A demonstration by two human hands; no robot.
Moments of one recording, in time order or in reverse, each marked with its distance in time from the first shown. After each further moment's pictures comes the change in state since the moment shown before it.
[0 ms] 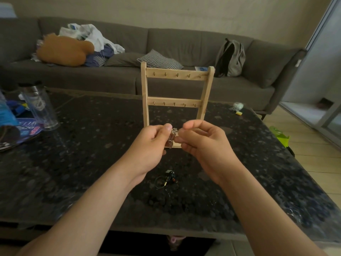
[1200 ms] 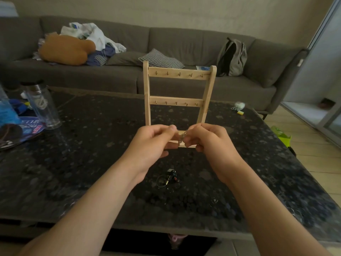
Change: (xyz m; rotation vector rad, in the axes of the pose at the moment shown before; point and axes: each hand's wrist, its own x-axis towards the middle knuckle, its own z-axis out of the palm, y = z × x) left_hand -0.004 0.006 -0.004 -0.093 -0.007 -0.090; right_hand 0.002 -0.003 -0.005 -0.339 0.046 -0.032
